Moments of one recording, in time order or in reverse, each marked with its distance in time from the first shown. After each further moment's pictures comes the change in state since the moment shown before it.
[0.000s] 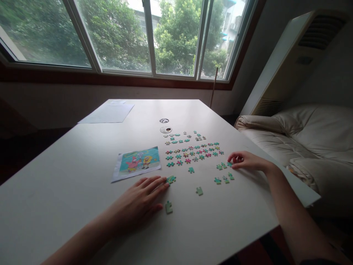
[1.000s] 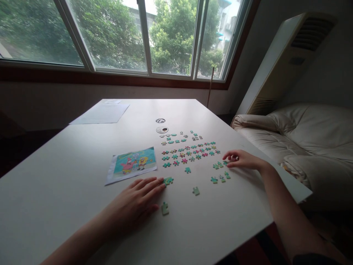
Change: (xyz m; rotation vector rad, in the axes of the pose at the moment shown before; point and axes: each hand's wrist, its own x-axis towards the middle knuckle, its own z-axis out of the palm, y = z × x) left_hand 0.001 -0.001 -0.002 -0.031 0.030 -0.005; right_hand -0.001 -0.004 0.003 -0.091 0.058 -0.039
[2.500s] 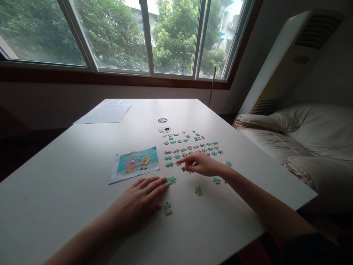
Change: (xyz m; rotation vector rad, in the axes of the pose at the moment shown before) left_hand 0.000 0.001 0.000 -0.024 0.010 -0.008; right_hand 0.051 -0.135 0.082 0.139 -0.092 -0.384
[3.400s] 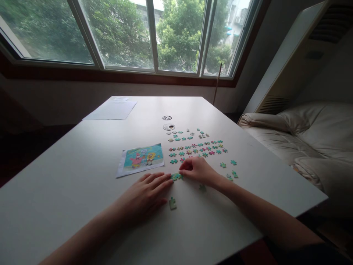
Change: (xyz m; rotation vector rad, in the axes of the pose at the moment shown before) left_hand 0.001 0.000 0.000 0.011 -0.056 -0.020; right_hand 0.006 -0.006 0.044 -0.108 0.249 0.098
